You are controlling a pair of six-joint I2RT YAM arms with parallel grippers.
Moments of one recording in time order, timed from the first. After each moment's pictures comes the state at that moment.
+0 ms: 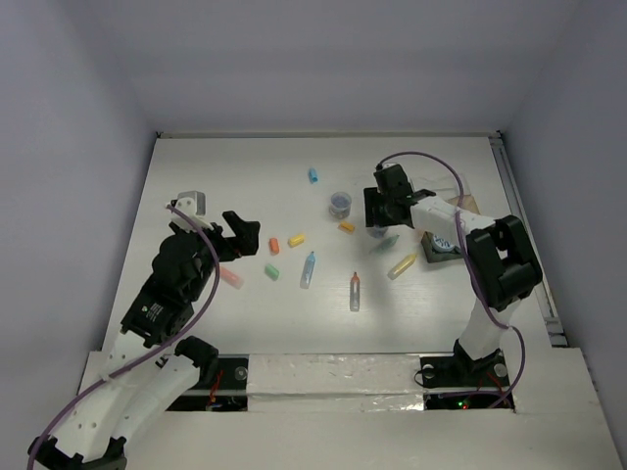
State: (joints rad) left arm -0.49 0.58 0.74 -0.38 -0.23 -0.47; right arm 0.44 1.80 1.20 -0.31 0.19 0.29
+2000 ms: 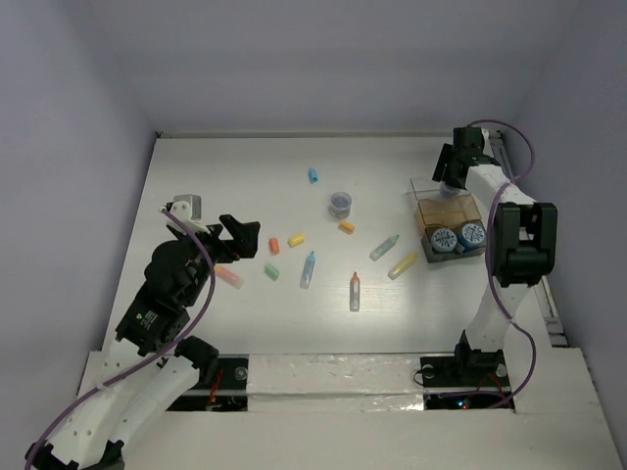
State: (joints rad) left arm -0.52 0.53 0.74 -0.35 -0.22 -0.45; right arm -0.02 1.94 1.49 -0.35 0.32 0.27
